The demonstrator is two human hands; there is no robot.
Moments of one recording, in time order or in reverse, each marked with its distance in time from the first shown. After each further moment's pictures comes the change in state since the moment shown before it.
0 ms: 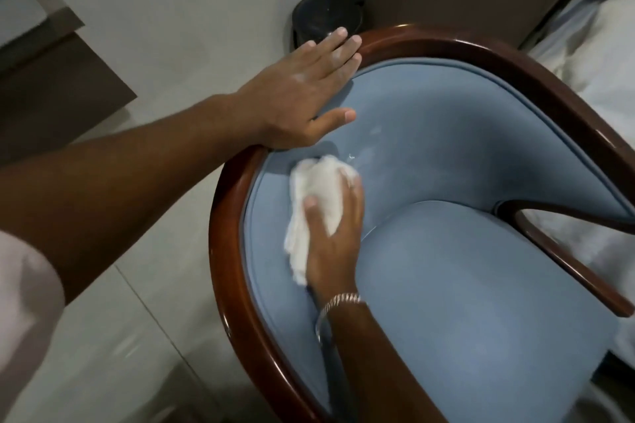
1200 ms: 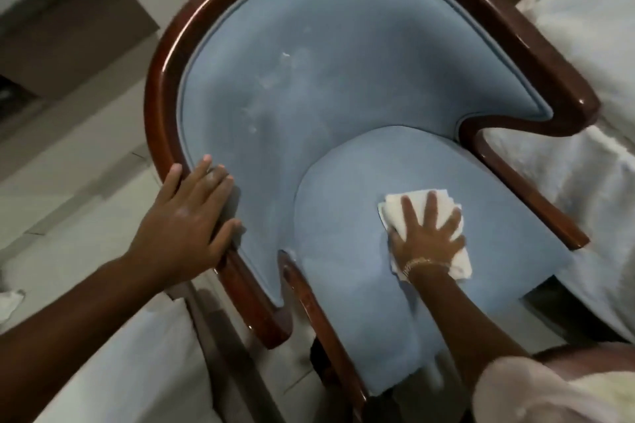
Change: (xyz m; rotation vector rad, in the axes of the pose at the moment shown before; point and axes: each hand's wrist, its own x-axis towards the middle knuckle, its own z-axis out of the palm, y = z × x) left_hand -0.202 0.305 0.038 0.115 -0.212 -0.620; right_hand -0.036 0.185 -0.309 -1.225 -0.395 0.006
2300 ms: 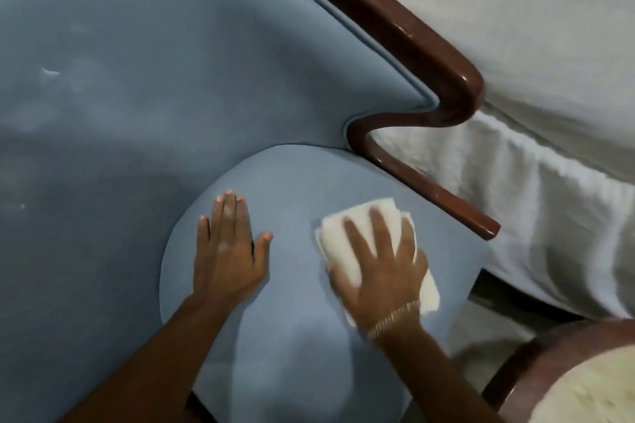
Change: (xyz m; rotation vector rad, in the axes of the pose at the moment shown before) left_hand 0.190 0.171 0.191 -0.317 0.113 -0.019; right_hand 0.018 0.056 0.006 -0.001 0.249 0.066
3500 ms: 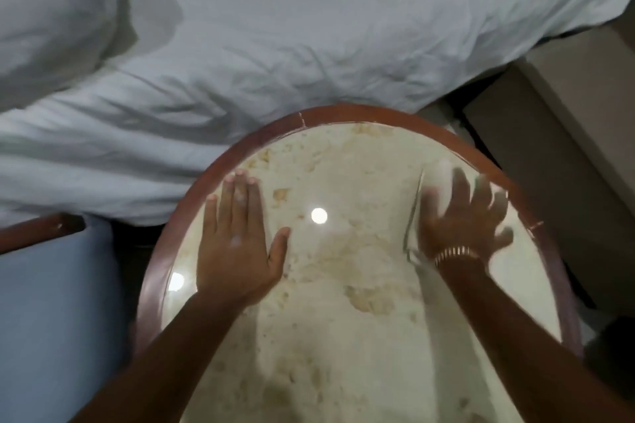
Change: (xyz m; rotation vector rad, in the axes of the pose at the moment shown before) left_hand -0.174 0.463 0.100 -0.029 -0.041 1.142; right_hand -0.351 0.422 -0.054 0.139 0.241 1.566
